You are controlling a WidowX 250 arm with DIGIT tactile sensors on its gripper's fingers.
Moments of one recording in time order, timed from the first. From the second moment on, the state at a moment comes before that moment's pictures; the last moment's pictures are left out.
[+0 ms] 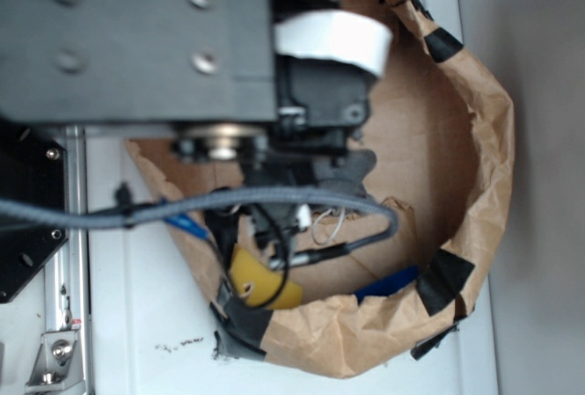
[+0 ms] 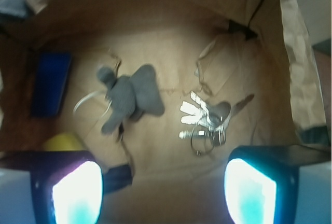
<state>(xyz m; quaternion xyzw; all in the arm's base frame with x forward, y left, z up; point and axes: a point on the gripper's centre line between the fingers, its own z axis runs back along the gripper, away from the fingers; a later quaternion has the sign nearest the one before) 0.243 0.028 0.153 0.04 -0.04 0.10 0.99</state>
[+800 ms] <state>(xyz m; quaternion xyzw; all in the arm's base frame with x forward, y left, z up) 0.250 0.061 0.062 0.07 -0.02 0.03 1.00</state>
